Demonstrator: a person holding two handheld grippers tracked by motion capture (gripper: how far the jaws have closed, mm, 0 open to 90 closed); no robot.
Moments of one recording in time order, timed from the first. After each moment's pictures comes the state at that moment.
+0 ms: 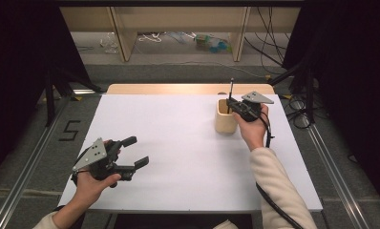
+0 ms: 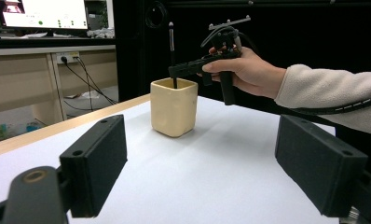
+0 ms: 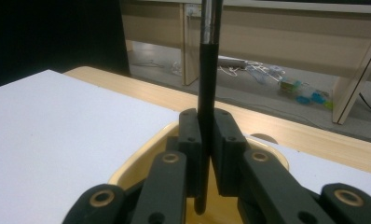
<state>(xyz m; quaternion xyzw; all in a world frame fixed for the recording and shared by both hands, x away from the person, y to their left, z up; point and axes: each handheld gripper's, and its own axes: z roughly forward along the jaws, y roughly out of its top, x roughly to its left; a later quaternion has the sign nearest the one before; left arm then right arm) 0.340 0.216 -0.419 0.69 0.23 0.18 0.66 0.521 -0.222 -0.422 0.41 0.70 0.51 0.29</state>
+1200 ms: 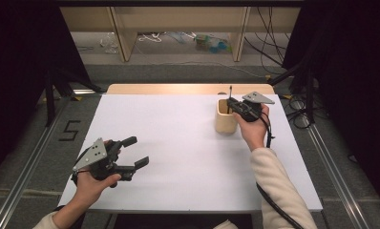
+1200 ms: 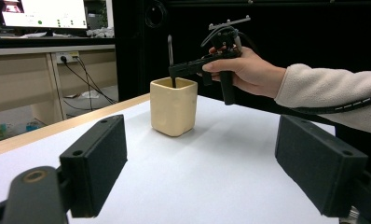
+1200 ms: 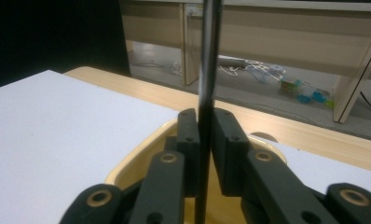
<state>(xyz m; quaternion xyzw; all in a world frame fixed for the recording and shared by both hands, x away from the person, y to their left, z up) 0.340 0.216 -0.419 0.69 0.23 0.18 0.66 0.521 -0.224 -0.423 0.41 0.70 0.51 0.29</state>
